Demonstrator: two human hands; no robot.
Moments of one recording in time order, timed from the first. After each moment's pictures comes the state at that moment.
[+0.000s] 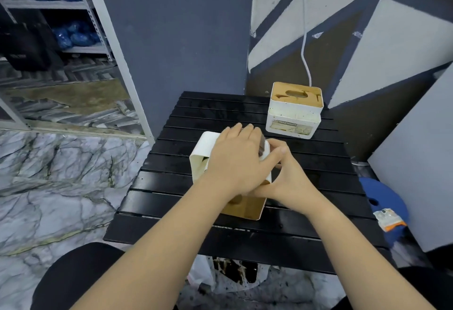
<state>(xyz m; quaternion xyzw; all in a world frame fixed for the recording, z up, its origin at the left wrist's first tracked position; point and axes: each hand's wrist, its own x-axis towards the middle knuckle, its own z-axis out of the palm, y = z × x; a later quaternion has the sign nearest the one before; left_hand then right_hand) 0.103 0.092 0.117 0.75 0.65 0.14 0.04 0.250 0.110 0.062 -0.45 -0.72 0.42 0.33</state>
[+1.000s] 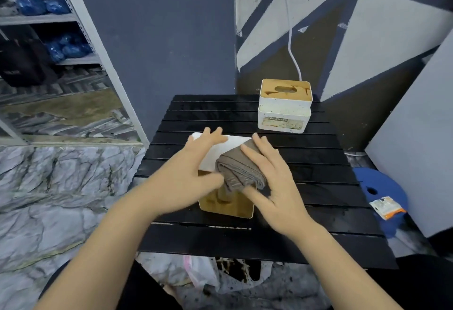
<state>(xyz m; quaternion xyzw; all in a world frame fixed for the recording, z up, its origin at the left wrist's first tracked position) 0.039 0.043 0.140 0.71 0.59 0.22 0.32 0.248 0.076 0.043 -0.37 -0.80 0.22 0.42</state>
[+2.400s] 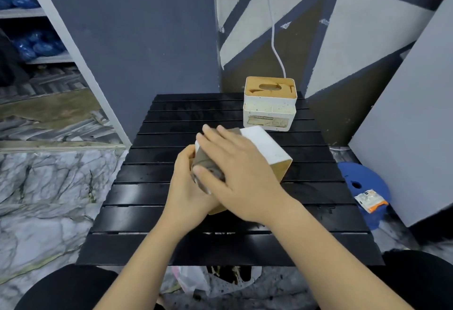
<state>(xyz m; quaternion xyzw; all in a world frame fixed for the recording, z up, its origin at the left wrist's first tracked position) 0.075 0.063 0.055 0.58 0.54 0.50 0.35 0.213 0.082 0.105 -0.43 -0.87 0.10 0.24</state>
